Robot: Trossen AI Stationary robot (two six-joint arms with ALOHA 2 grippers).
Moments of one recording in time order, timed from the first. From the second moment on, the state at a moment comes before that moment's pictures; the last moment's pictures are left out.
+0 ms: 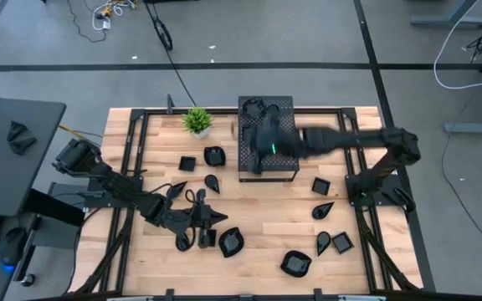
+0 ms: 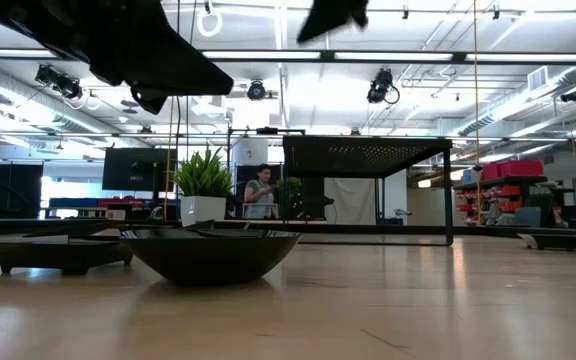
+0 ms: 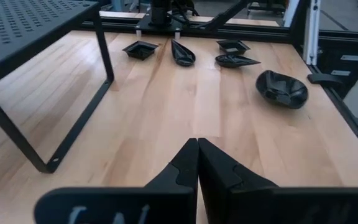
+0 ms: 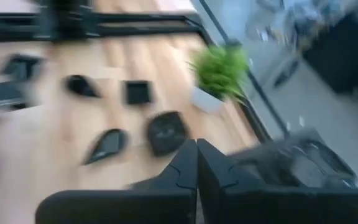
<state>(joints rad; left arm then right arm) -0.54 1.52 0.63 0.50 -0.61 -0.30 0.05 1.63 1.59 -0.67 0.44 0.06</state>
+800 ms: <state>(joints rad) -0.56 1.52 0.63 0.51 -0.64 -0.30 0.83 1.64 1.57 -1.08 0.59 0.96</state>
